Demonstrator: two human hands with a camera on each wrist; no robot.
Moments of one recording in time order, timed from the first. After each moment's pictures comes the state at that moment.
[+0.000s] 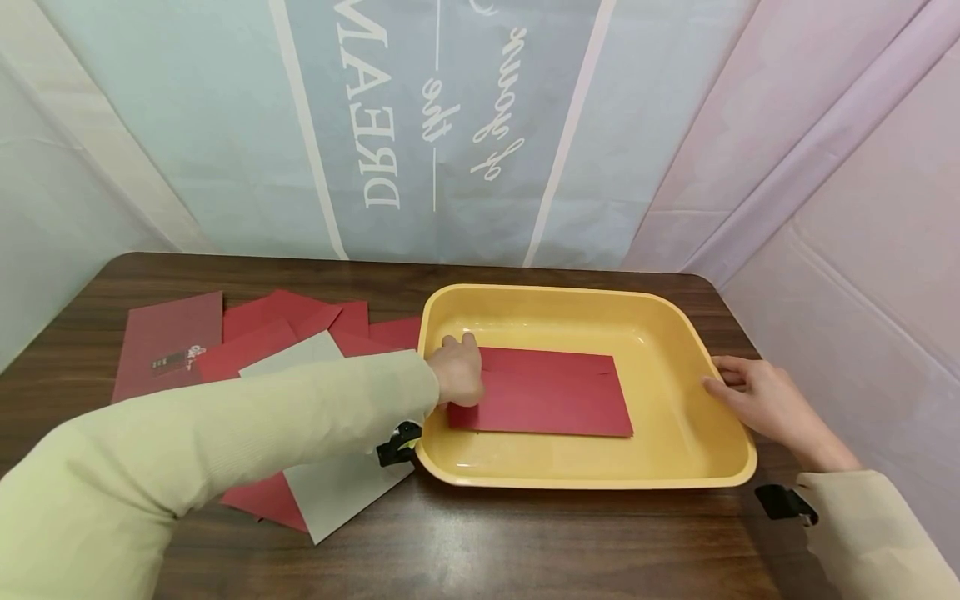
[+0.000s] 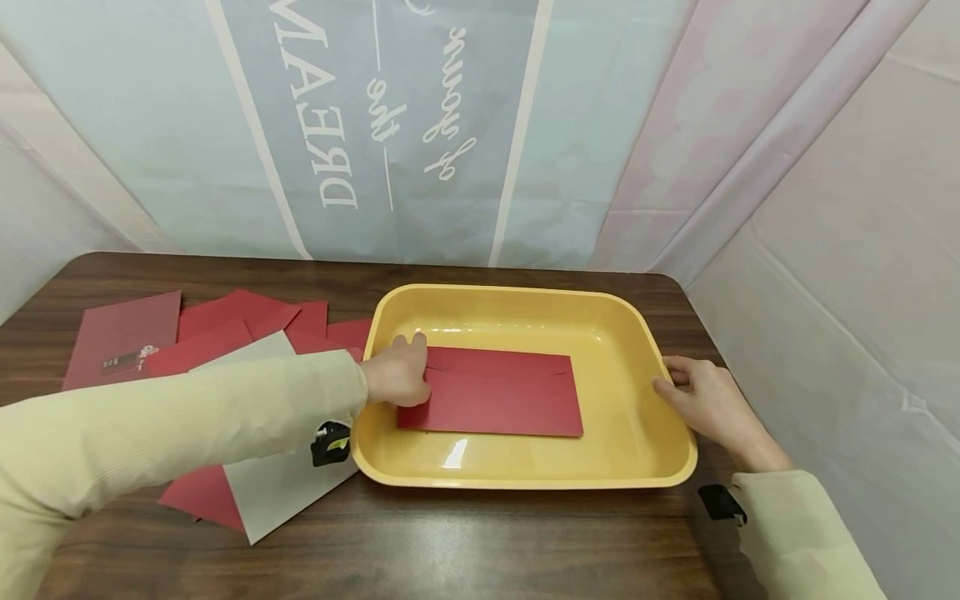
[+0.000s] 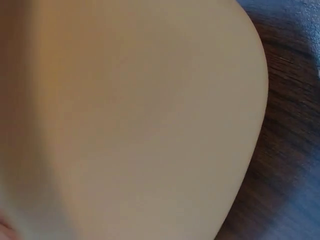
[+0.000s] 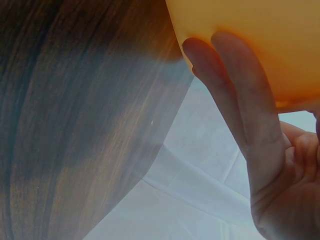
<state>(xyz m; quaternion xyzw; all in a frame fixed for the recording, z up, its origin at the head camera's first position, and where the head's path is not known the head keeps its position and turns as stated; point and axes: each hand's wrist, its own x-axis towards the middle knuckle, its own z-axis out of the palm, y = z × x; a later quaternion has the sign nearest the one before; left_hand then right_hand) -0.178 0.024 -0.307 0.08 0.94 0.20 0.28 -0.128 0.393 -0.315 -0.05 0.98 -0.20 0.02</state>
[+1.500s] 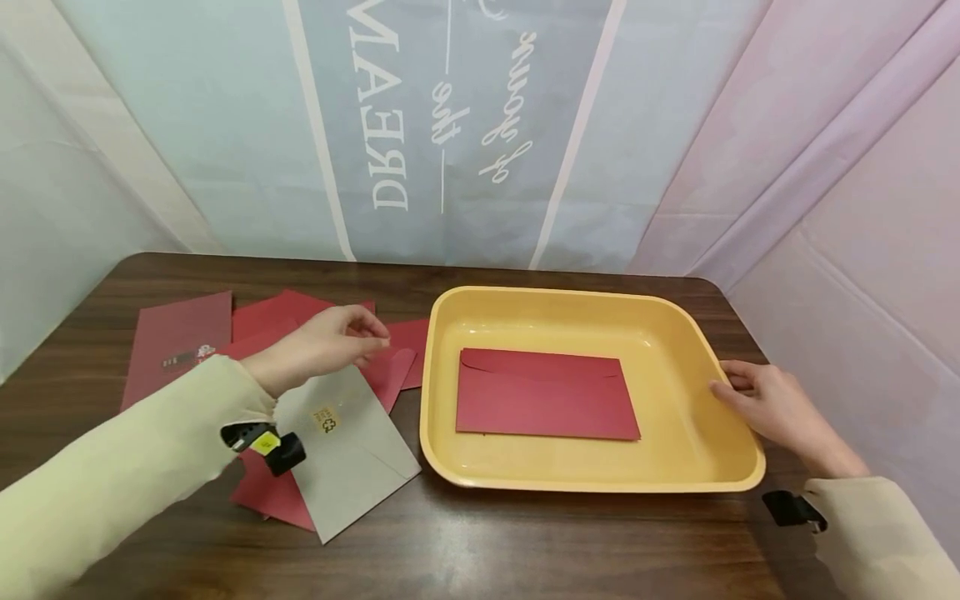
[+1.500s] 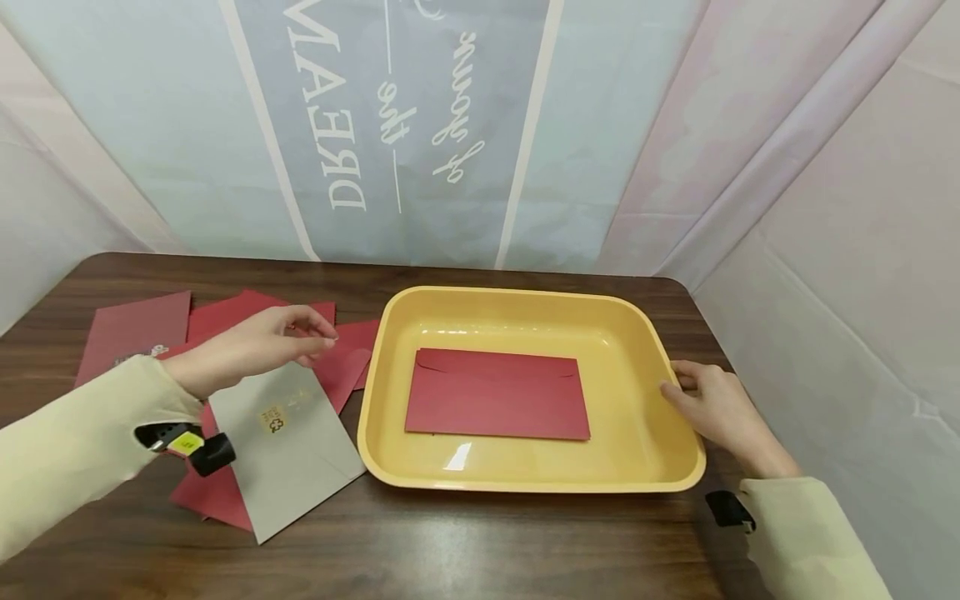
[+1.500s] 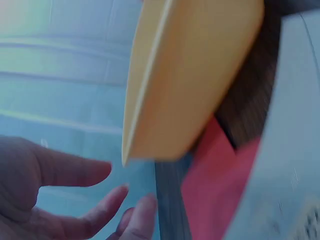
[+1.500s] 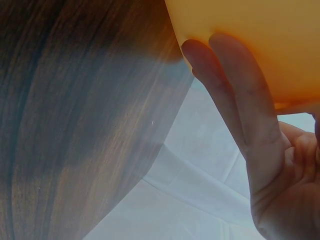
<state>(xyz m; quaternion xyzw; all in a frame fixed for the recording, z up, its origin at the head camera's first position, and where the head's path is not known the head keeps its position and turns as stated) -0.180 -0.117 -0.289 0.09 0.89 0.40 0.20 -0.128 0.394 -0.317 -0.05 0.98 -0.18 0.02</state>
